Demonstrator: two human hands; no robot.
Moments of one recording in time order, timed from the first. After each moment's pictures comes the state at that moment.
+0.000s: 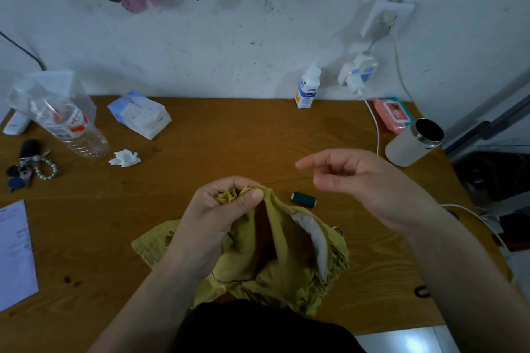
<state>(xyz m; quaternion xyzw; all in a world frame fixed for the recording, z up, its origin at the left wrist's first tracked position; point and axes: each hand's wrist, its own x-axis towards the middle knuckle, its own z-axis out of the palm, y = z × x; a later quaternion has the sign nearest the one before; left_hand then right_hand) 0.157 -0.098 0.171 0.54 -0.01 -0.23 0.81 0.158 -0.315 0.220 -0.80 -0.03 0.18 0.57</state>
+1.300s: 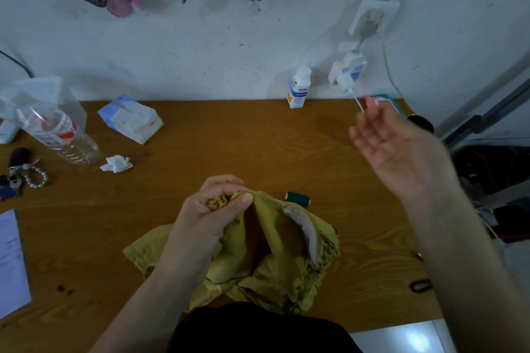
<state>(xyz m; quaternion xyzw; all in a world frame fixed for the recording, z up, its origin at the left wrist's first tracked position) 0.156 -0.101 0.163 0.60 0.06 -0.21 0.77 0.176 -0.361 0.212 -0.41 0.18 -0.07 0.89</state>
